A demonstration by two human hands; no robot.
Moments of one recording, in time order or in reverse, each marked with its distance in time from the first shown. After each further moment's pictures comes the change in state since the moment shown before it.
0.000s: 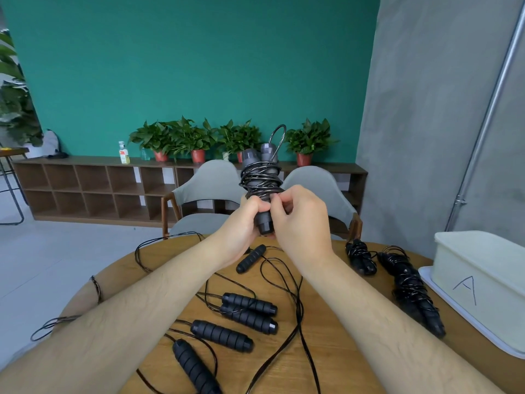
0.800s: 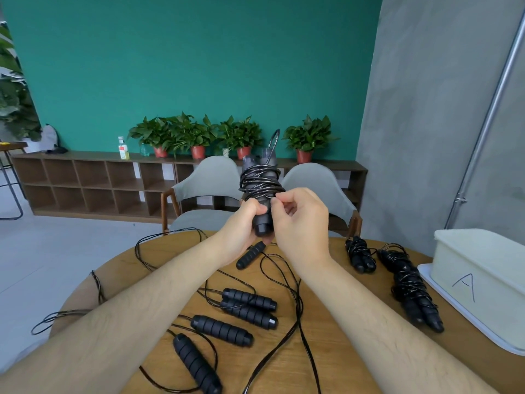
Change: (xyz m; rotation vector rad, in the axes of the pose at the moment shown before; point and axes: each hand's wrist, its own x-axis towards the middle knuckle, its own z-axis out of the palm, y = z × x) left_hand -0.026 -0.001 -0.012 0.109 -0.235 0.021; right_hand -0.010 0.004 0.006 0.126 0.055 0.025
